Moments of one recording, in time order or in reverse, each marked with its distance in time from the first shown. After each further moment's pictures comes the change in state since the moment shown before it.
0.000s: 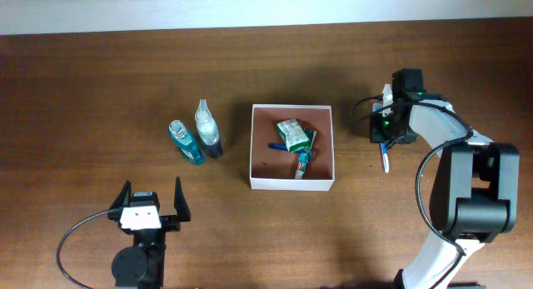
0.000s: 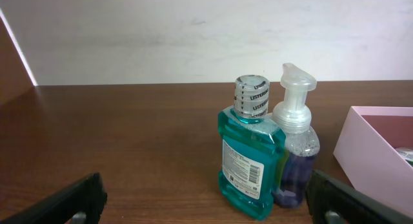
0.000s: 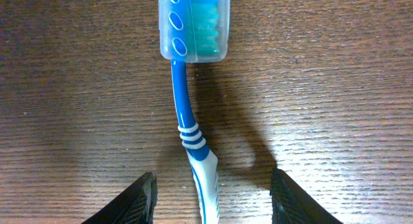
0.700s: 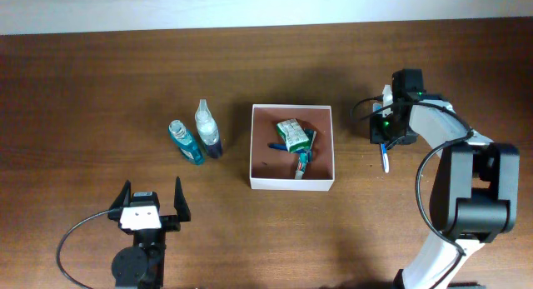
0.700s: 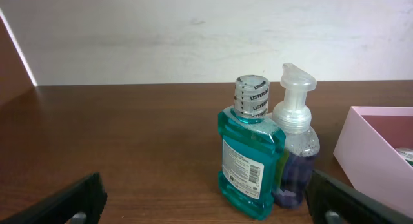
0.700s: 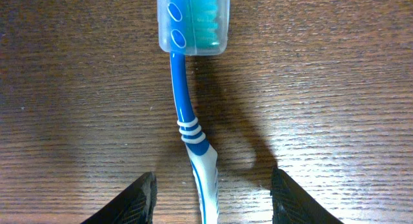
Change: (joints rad) left arm 0.000 0.000 0.000 0.000 0.000 0.000; right arm 0.000 0.000 0.000 -0.011 0.000 0.001
